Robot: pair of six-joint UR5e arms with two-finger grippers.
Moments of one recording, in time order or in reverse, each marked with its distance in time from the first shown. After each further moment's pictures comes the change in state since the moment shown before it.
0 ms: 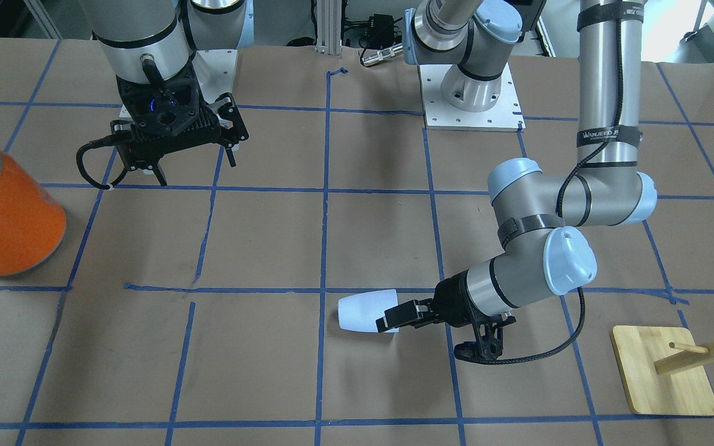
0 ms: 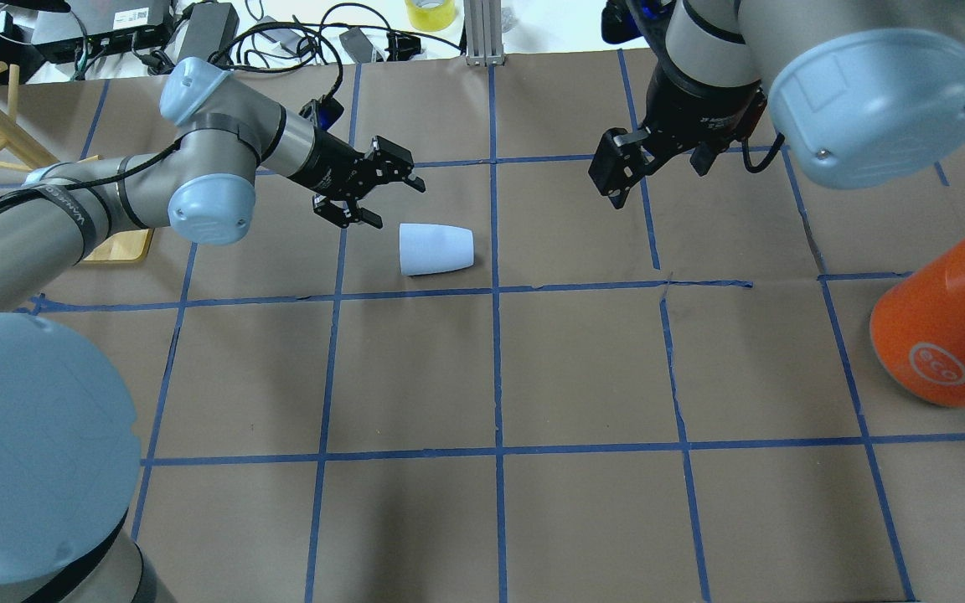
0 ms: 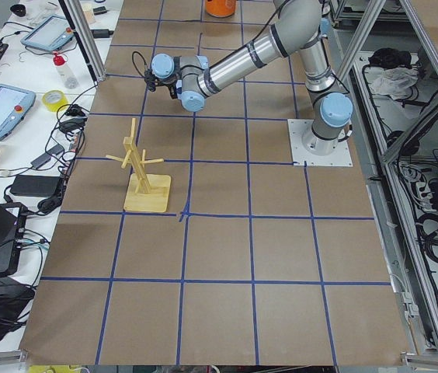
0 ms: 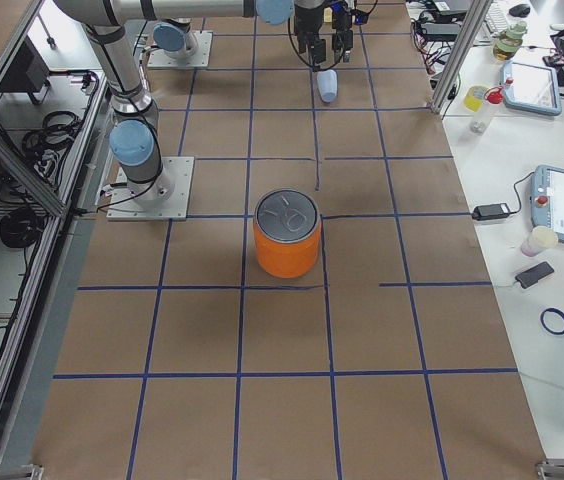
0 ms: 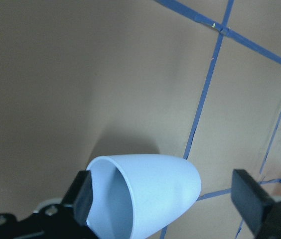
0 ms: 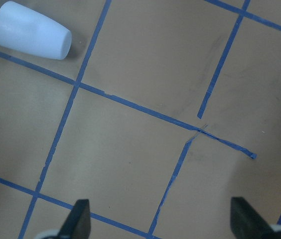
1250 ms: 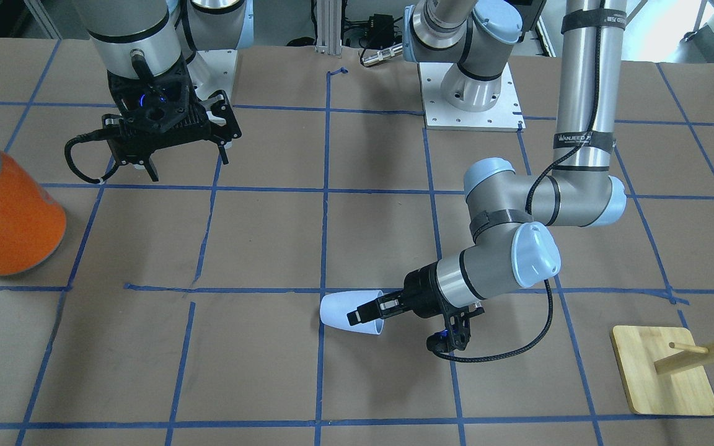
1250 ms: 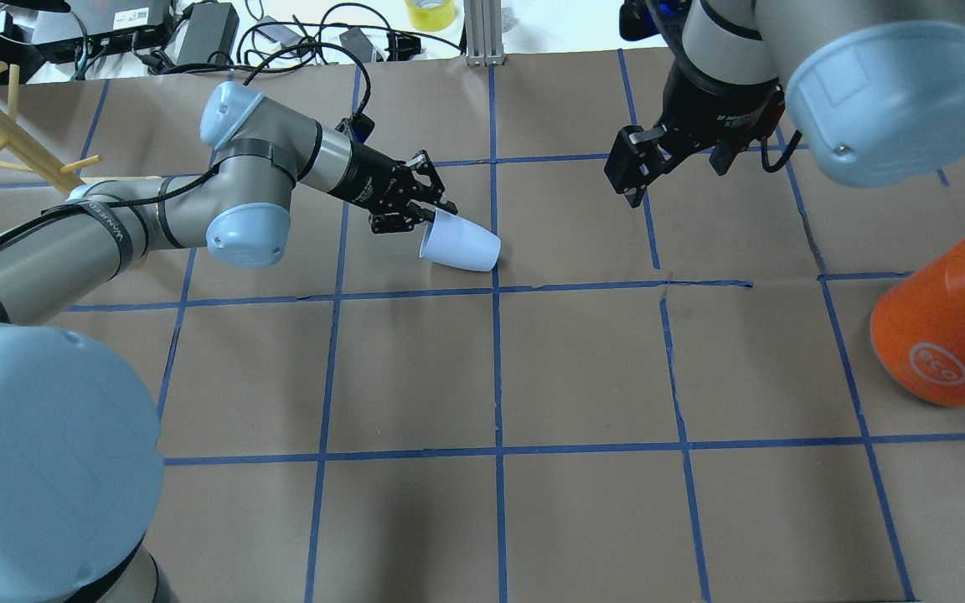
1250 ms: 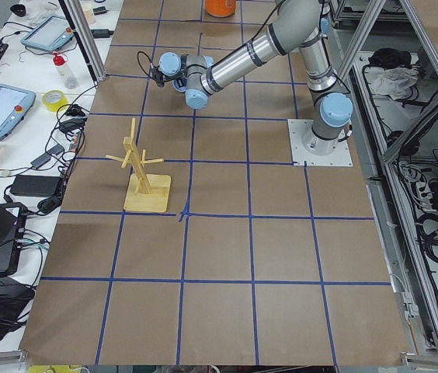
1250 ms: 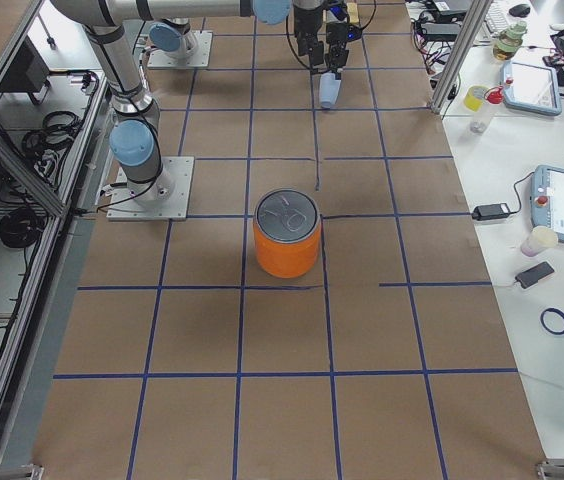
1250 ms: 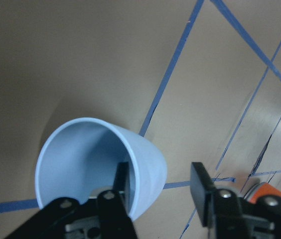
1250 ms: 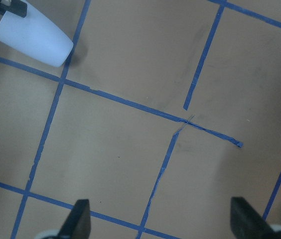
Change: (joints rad) left arm -0.058 -0.003 -0.034 0.093 -0.089 -0.233; right arm -0.010 -0.011 0.000 0.012 -0.034 0.019
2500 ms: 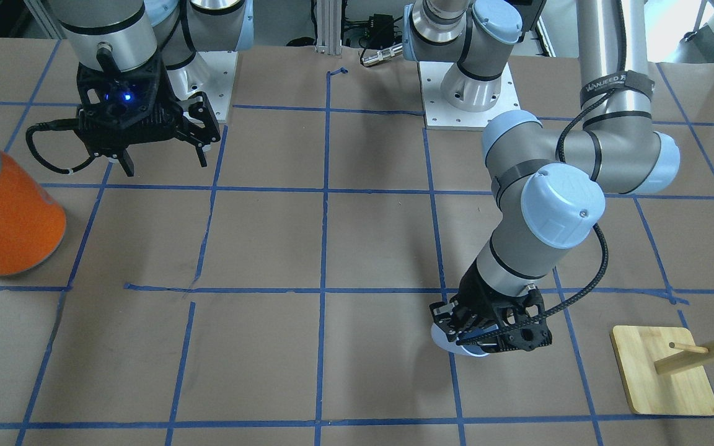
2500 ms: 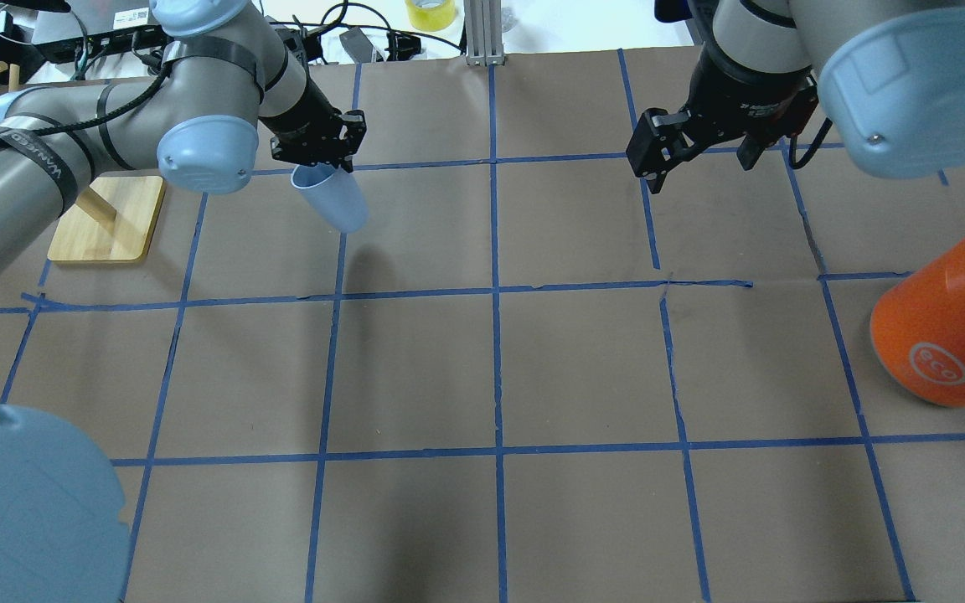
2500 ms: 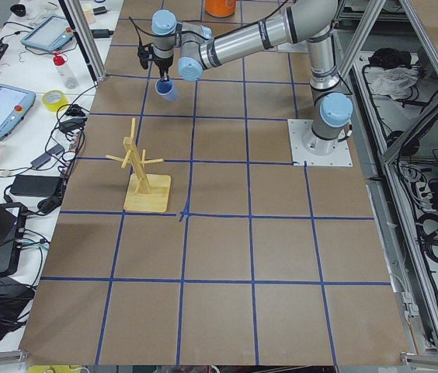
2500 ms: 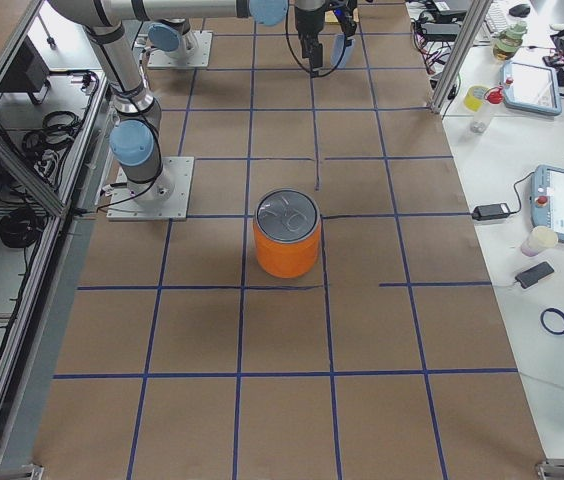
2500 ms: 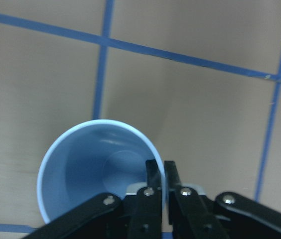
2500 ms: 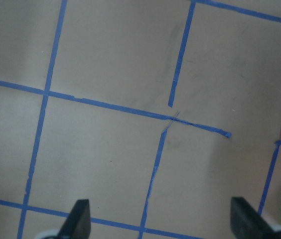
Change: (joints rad) left arm 0.000 0.098 0.187 -0.172 0.649 0.328; right arm -0.033 -0.013 0.000 0.001 -0.007 0.079
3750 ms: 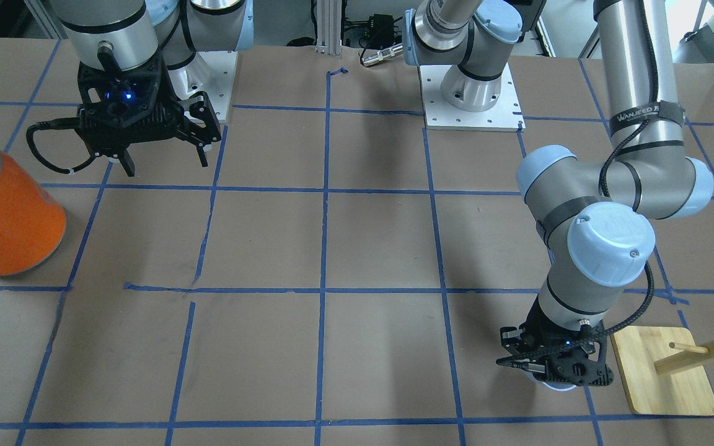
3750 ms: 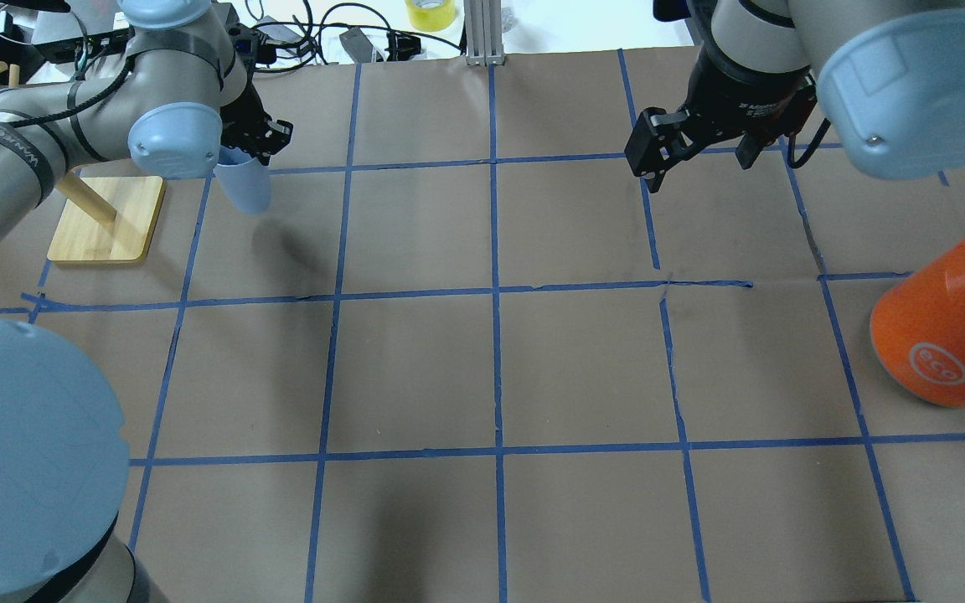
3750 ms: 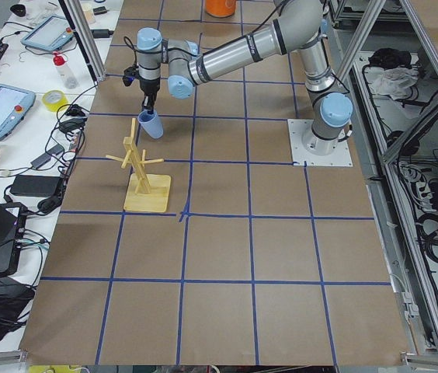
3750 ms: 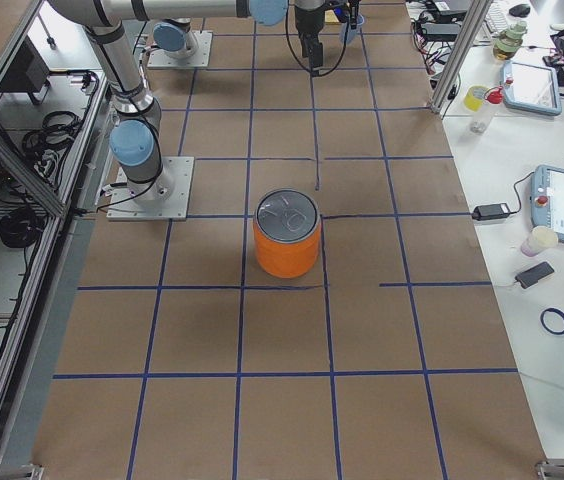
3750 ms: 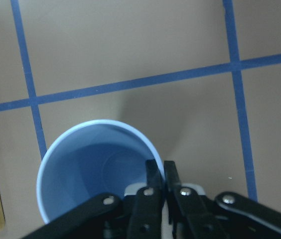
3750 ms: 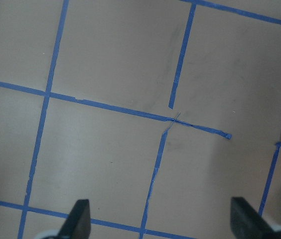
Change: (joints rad) left arm 0.079 -0.073 0.036 0.093 0.177 0.319; right arm 0.001 0.000 0.000 -0.005 0.000 0.000
